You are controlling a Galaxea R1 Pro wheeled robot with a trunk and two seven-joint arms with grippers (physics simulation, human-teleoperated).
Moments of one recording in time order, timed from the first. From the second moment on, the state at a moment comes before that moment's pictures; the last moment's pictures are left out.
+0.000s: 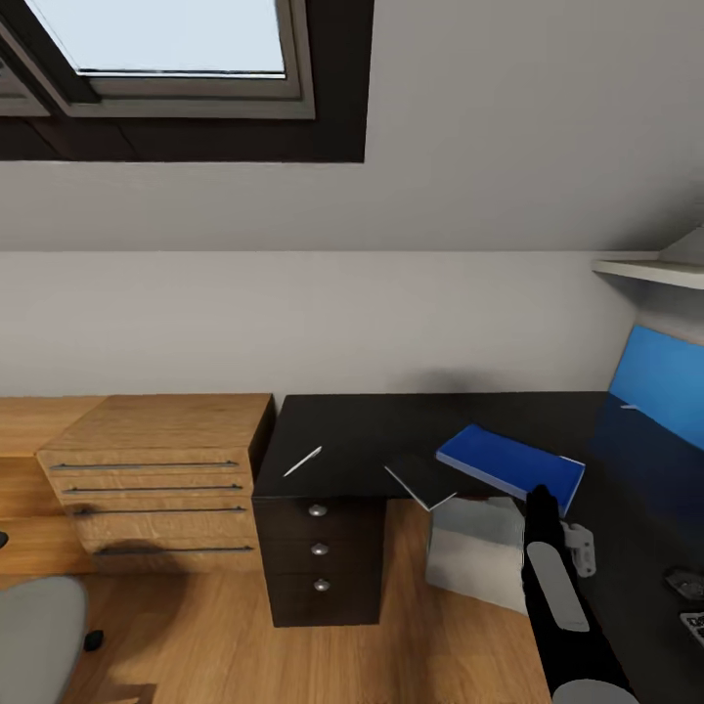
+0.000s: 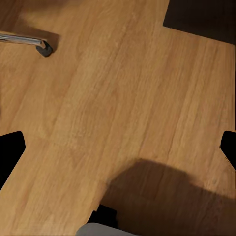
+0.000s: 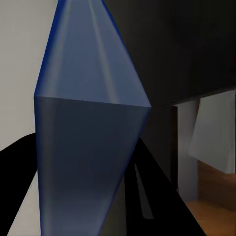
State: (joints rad) left arm -0.09 -0.01 -0.15 -0.44 0.37 -0.18 0.27; right arm -0.44 0.07 -0.30 -1.09 -1.16 -0.30 -0.28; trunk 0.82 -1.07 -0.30
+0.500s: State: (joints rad) left arm -0.09 -0.01 -0.15 -0.44 0.37 -0.21 0.27; right arm -0.44 0.07 -0.30 -1.09 -1.16 -0.30 -0.29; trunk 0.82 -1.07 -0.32
